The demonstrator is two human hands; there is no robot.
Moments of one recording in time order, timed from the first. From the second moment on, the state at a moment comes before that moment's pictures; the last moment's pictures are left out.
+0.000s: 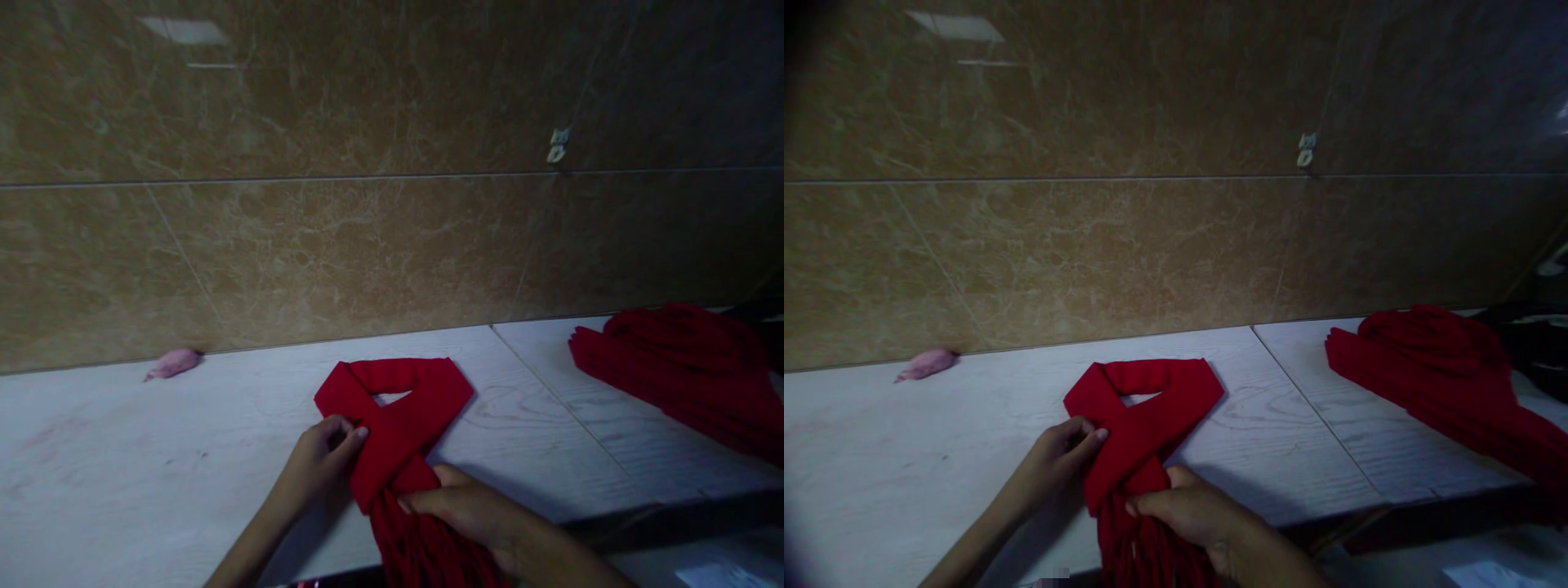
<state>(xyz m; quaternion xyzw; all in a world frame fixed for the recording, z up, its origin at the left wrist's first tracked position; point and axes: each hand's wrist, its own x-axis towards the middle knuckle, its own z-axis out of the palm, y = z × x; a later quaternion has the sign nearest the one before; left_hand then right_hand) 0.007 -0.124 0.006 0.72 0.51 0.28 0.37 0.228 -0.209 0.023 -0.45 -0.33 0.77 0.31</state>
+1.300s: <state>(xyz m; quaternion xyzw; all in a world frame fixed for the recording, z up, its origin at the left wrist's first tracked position) 0.031 0.006 0.024 0.87 0.48 0.14 -0.02 0.305 -0.016 0.013 -0.65 -0.74 -0.03 0.19</state>
